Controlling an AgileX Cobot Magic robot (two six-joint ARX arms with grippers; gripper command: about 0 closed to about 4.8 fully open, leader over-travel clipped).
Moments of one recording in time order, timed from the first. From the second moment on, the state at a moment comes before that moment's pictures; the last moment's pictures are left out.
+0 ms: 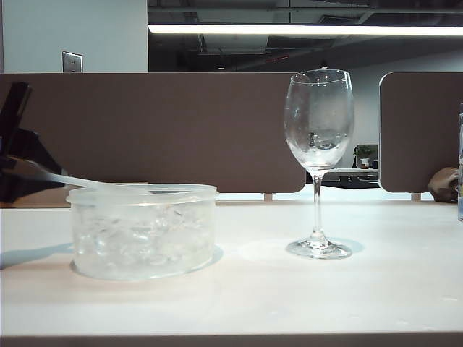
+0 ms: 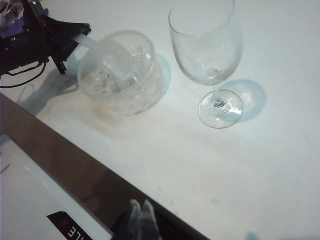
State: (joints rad) left arm -0.12 1.44 0.28 0.91 0.31 -1.30; right arm 0.13 0.63 1.02 -1.09 -0.58 -0.07
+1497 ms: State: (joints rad) left arm -0.12 1.44 0.28 1.19 0.39 -1.65; right arm 0.13 0.63 1.02 -1.09 -0.58 -0.07
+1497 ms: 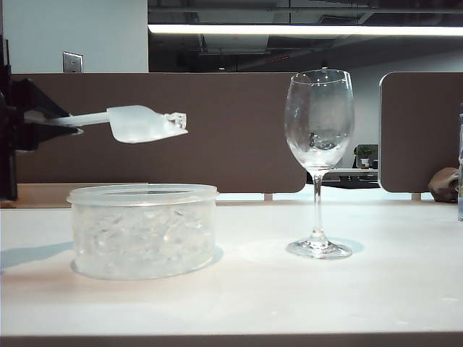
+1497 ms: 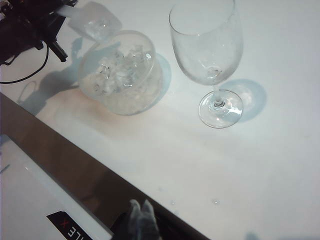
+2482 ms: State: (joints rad) left arm -0.13 1.40 0.41 1.10 0.40 -1.63; right arm 0.13 0.63 1.02 -1.09 -0.58 -0.07
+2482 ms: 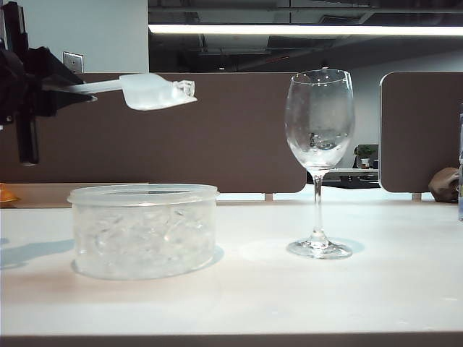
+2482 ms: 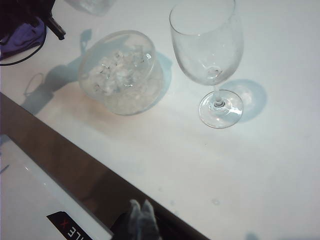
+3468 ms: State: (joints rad) left arm -0.21 1.36 0.62 0.88 0.40 -1.52; right arm 0.13 0.63 1.02 -1.09 -0.58 -0.07
